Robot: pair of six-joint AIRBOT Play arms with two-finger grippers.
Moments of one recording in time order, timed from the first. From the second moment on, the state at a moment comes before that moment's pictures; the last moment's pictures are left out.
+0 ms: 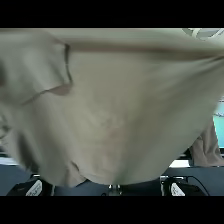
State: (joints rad) left arm 0.24 -0.89 1.76 1.10 -1.26 -1.50; right arm -0.18 -1.03 1.86 -1.43 1.49 0.94
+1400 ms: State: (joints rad) left arm 0.04 -1.76 1.55 1.25 -1.23 -1.42; right arm -0.18 -1.86 1.71 -1.36 1.40 1.00
